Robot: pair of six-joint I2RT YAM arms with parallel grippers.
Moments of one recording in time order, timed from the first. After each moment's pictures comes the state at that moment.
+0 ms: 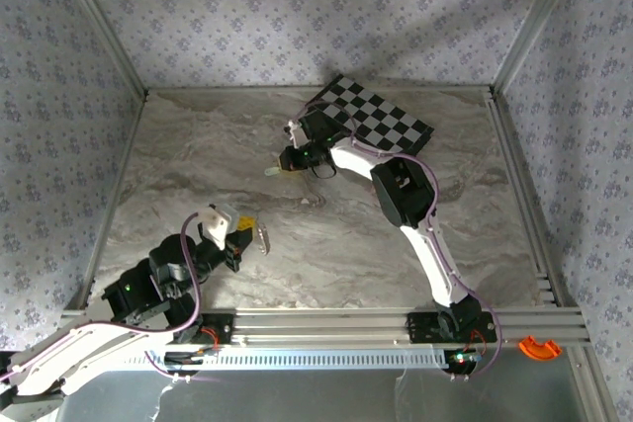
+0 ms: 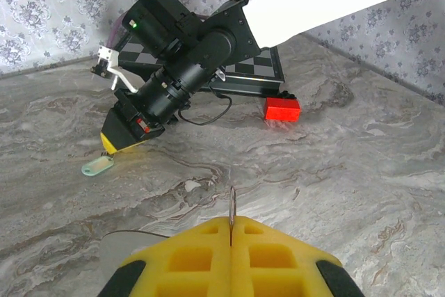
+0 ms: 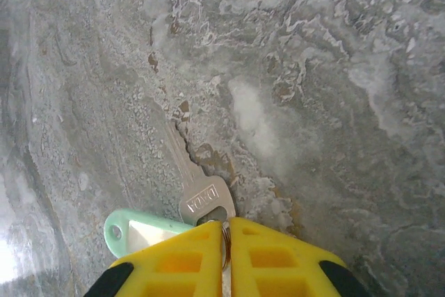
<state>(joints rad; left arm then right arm) -1.01 0.33 0.50 -0.43 -0.28 -0.20 0.61 2.45 1.89 -0.28 -0.48 0.34</state>
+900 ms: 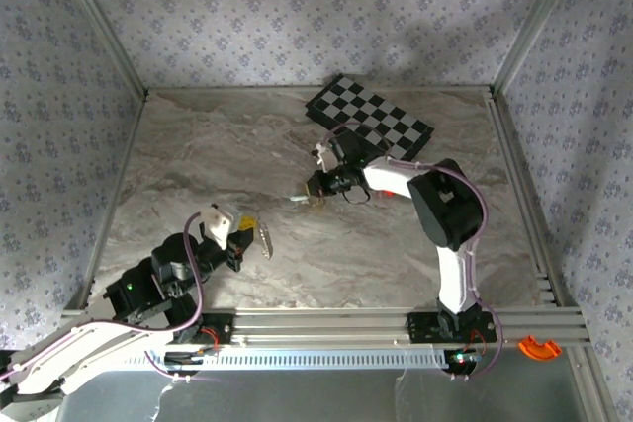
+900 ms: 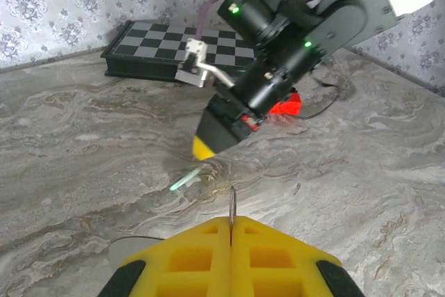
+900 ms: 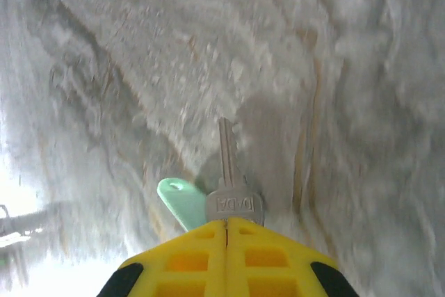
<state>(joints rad) -1.01 0.36 0.50 -0.43 -0.28 -0.20 0.58 1.93 1.20 -0.22 -0.52 0.28</state>
